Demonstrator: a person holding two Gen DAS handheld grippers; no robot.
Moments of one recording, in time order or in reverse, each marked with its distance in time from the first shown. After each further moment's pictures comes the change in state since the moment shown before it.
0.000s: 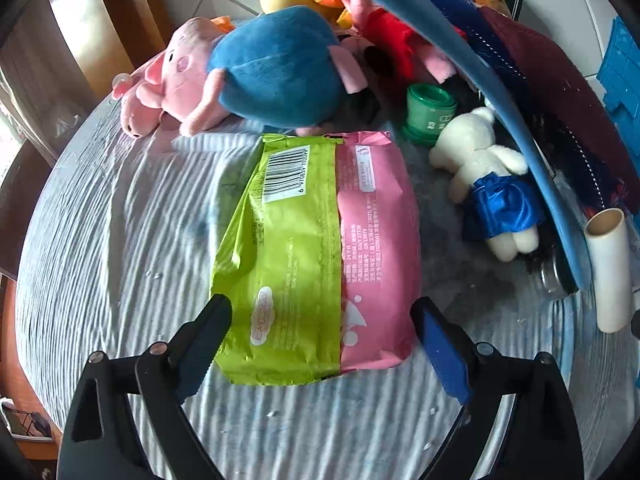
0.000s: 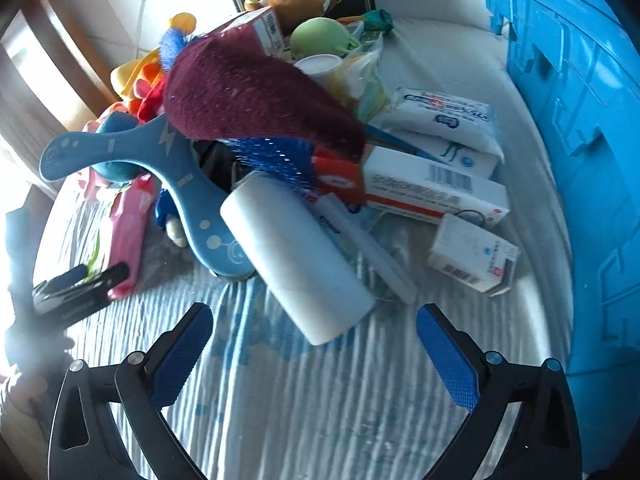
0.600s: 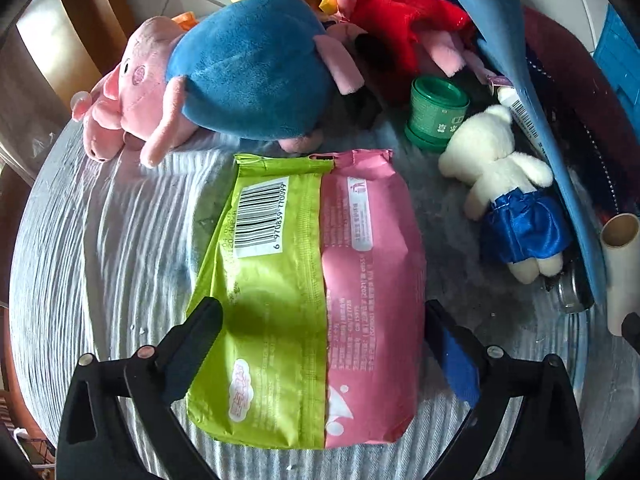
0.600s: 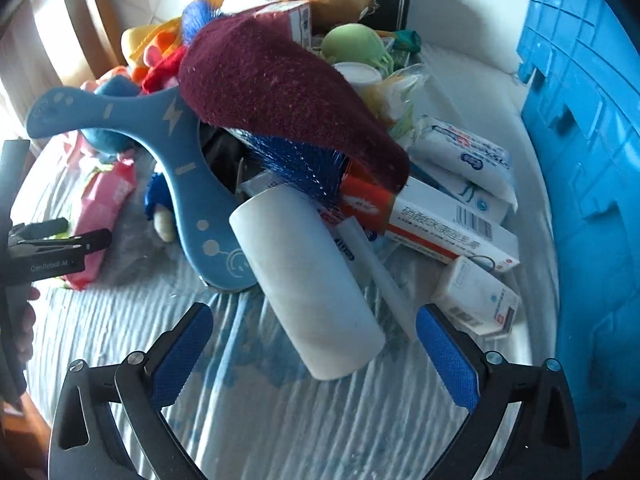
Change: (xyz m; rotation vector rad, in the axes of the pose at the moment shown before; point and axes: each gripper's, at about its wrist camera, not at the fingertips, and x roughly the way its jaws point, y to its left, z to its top) left arm 0.026 -0.010 0.028 0.097 0.032 -0.022; right arm 0.025 0.024 0.010 -0.156 -0.014 -0.124
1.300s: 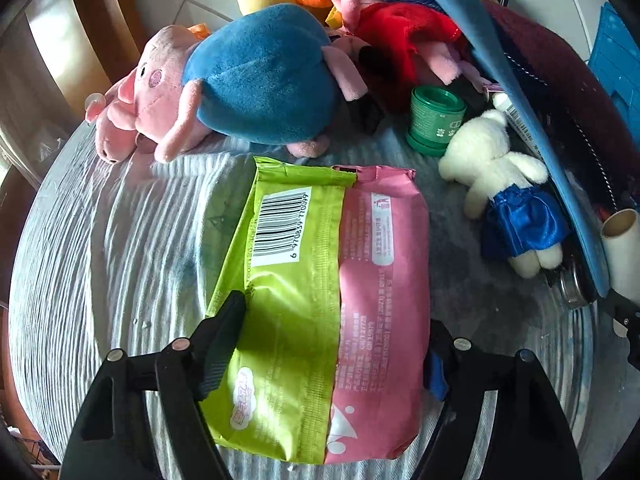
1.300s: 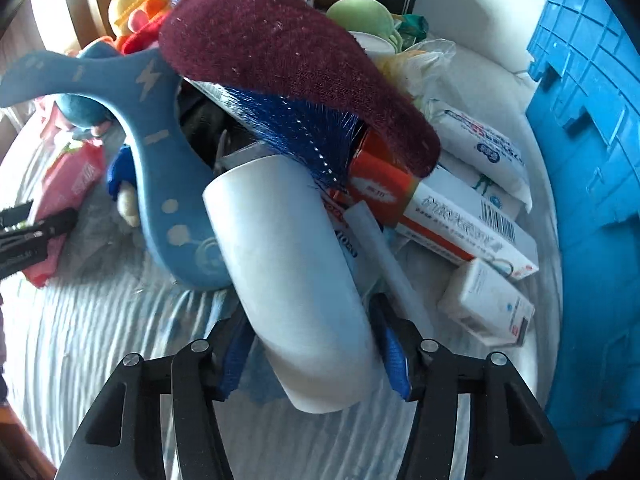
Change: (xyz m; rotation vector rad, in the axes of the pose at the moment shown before) left arm -0.021 -0.006 -0.023 -0.030 -0.075 -0.017; right arm 0.019 0.011 -0.001 -0.051 0.030 -0.054
